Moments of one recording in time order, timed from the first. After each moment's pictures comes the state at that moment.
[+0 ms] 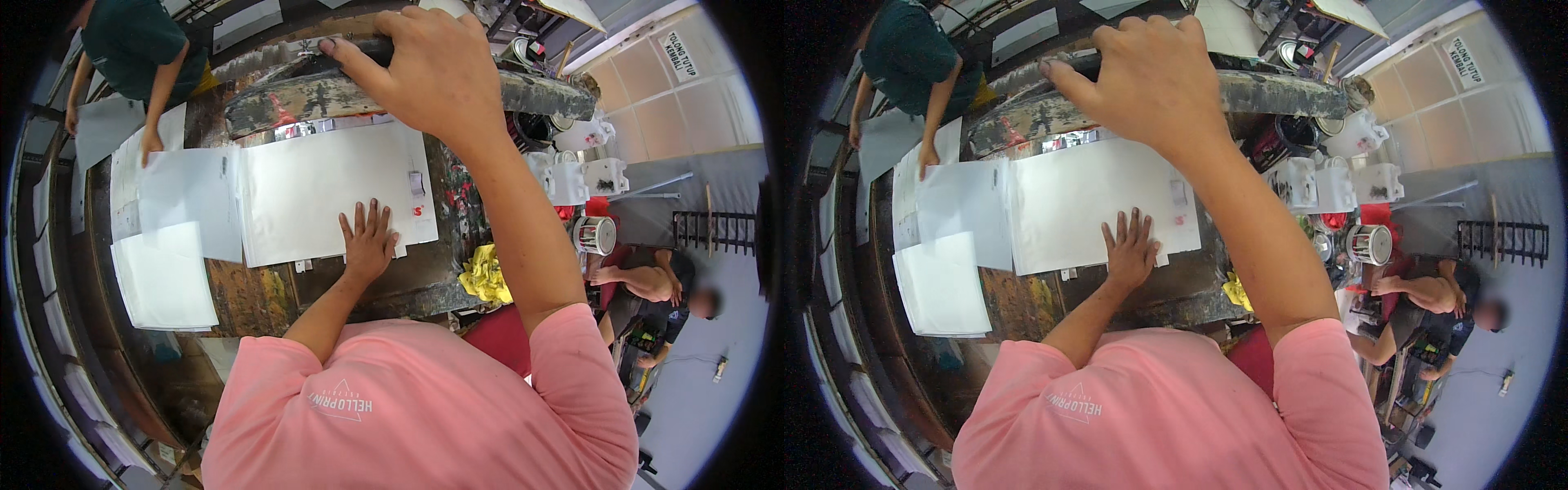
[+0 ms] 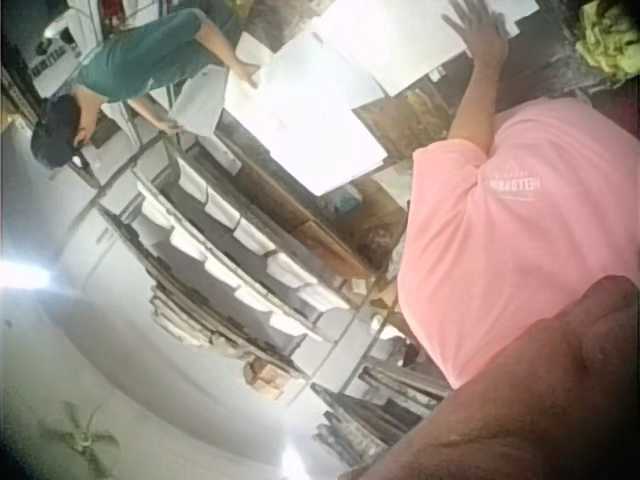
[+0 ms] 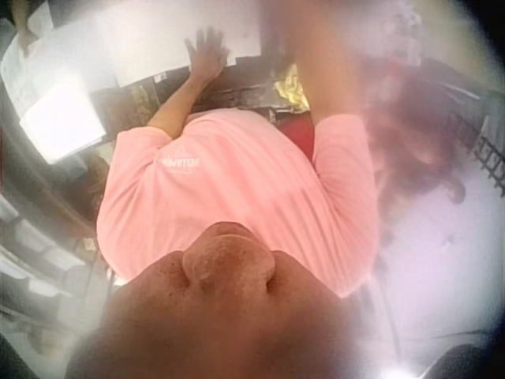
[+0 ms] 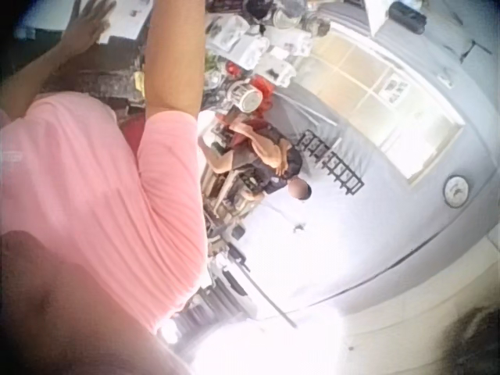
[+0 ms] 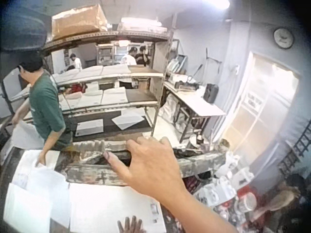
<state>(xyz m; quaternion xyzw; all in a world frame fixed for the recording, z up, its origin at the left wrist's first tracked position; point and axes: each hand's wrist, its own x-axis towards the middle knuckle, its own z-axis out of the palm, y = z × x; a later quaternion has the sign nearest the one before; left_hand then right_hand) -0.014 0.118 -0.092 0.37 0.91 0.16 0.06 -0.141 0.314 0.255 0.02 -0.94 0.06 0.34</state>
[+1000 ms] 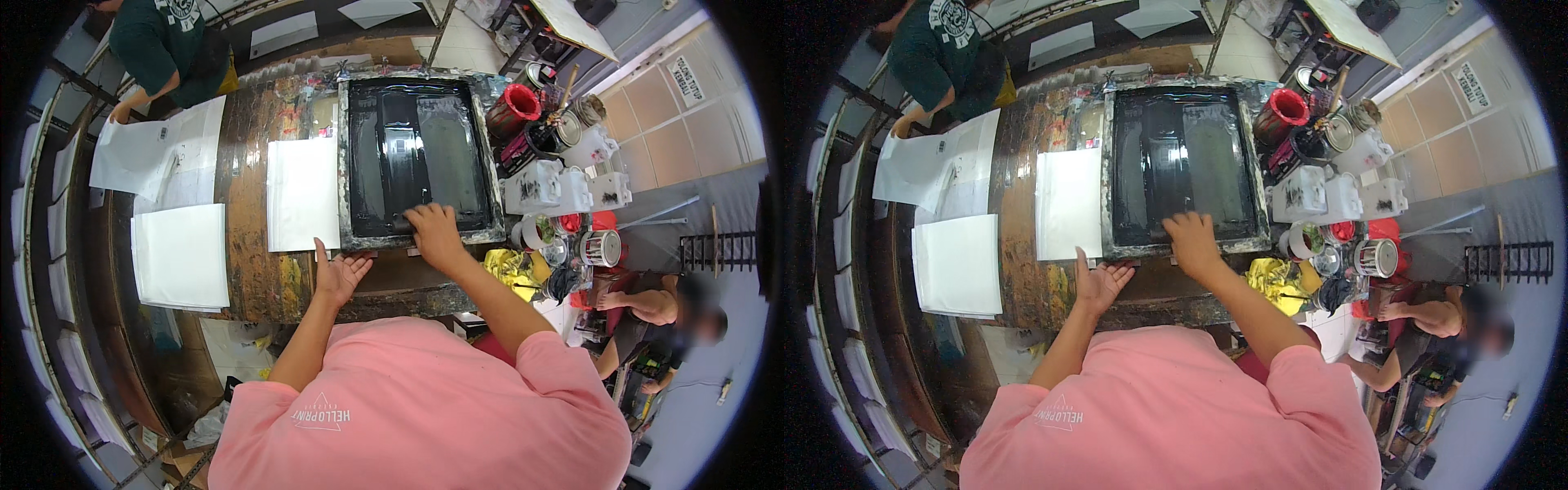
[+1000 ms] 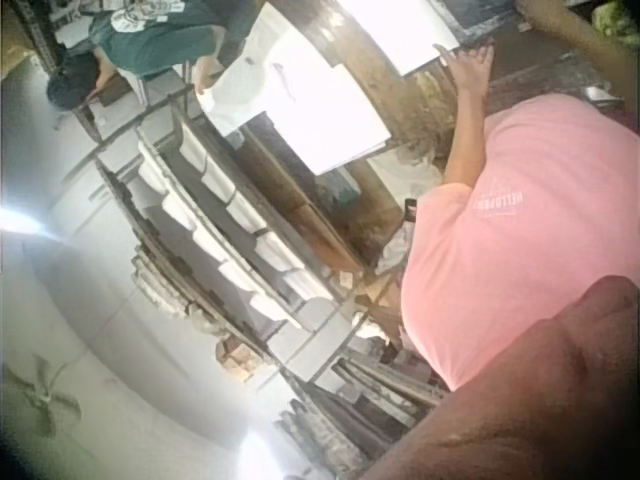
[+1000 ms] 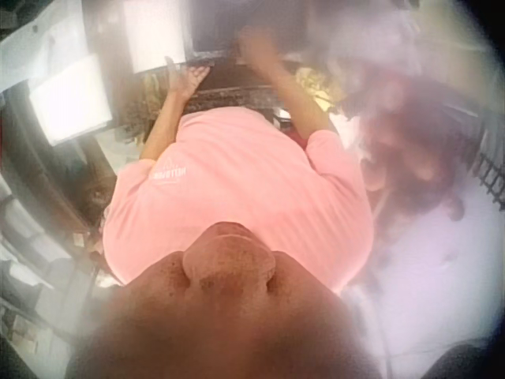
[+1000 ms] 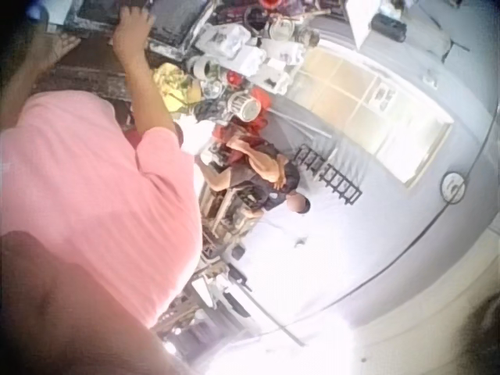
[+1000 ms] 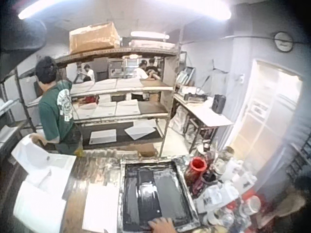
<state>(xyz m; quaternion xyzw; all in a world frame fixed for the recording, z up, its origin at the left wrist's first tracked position) -0.005 0.003 -0.035 -0.27 0.30 0.83 0.38 0.031 0.271 0.020 0.04 -0.99 0.13 0.03</state>
